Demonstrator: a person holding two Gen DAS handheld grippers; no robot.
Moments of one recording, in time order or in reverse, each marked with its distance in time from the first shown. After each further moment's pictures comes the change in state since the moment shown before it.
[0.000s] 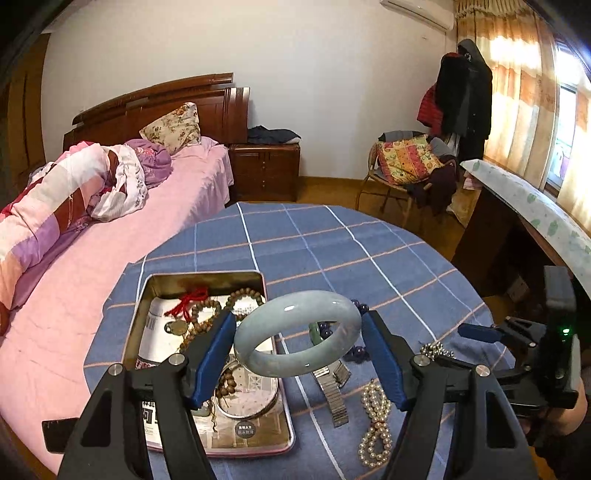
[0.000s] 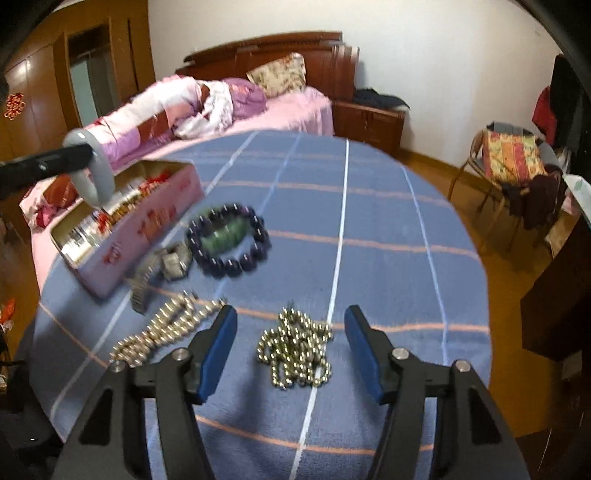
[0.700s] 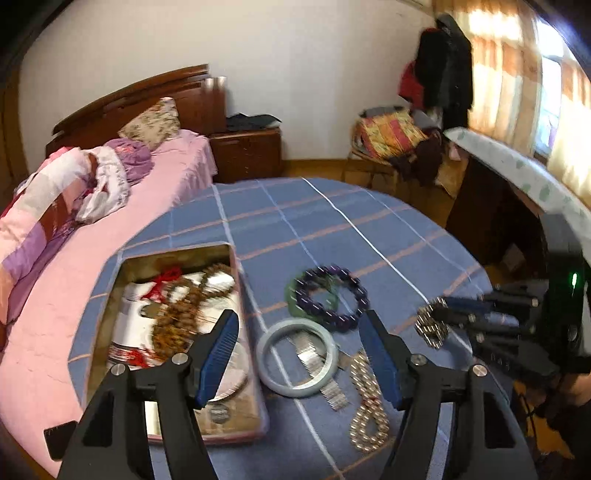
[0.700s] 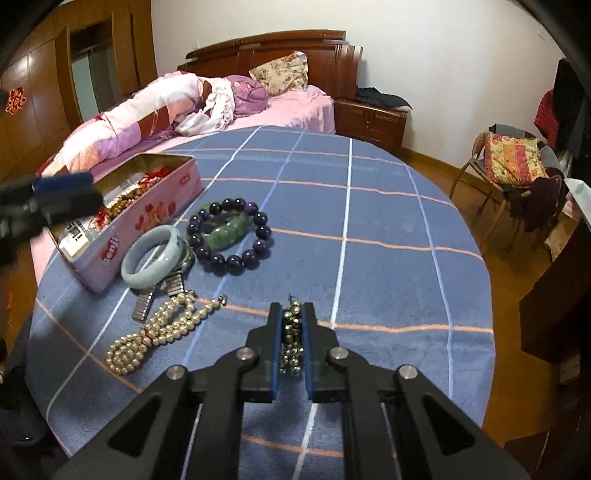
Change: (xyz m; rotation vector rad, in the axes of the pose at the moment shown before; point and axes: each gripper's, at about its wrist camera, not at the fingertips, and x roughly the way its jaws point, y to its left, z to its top) left arm 0.017 -0.030 -0.024 0.104 0.070 -0.034; right arm -0.004 0.002 0.002 -0.015 -0.010 -0.002
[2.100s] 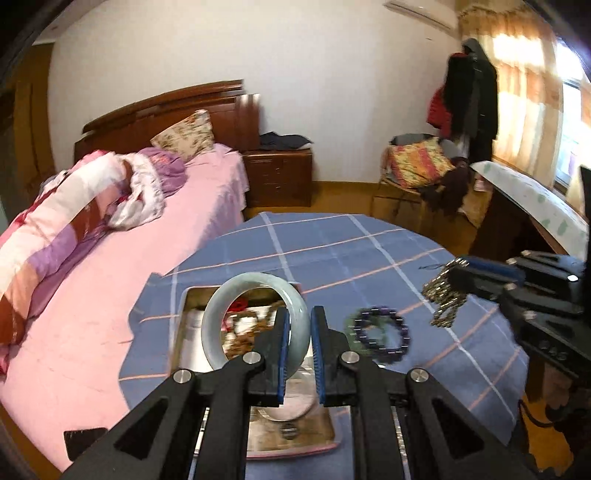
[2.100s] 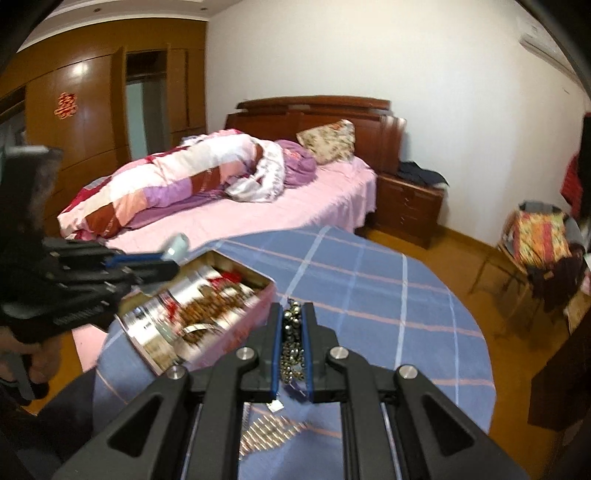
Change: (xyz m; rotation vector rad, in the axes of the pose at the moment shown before) left arm -0.039 0.068 0.028 -0.103 -0.080 0.099; right arm -0.043 0.076 0.088 -0.144 -0.251 0.113
